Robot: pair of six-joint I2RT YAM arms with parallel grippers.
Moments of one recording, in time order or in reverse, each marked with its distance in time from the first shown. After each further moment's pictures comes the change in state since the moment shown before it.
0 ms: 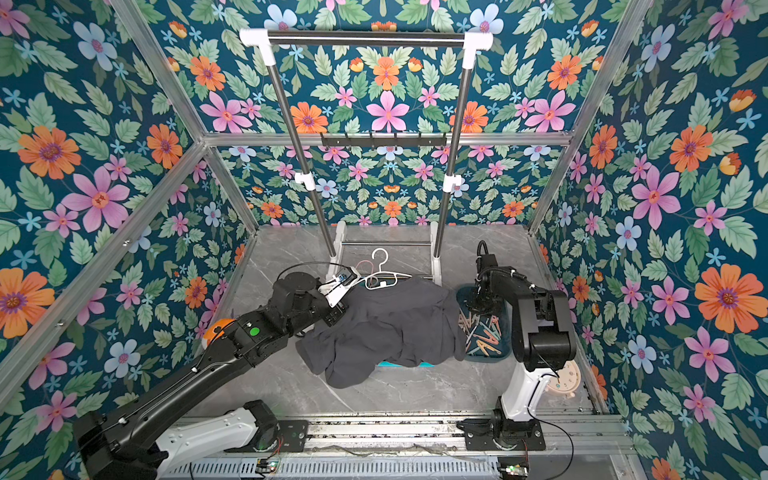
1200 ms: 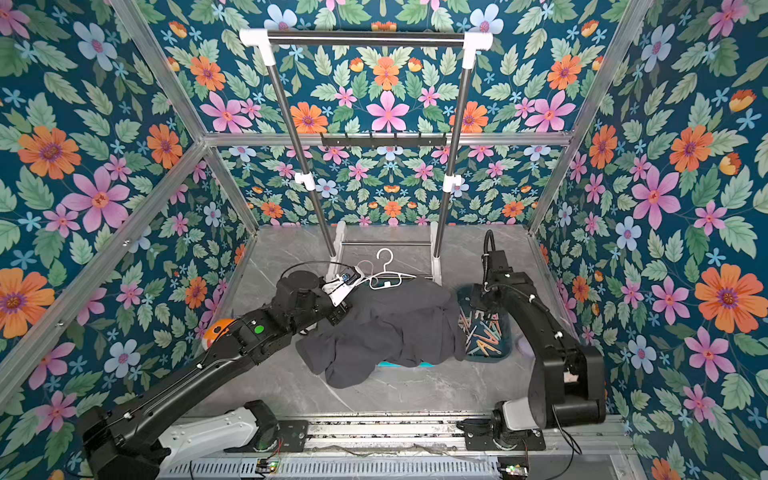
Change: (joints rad) left arm -0.003 0.026 -0.001 0.051 0.037 0.003; right arm 0.047 -0.439 -0.086 -0.053 0.033 -0.073
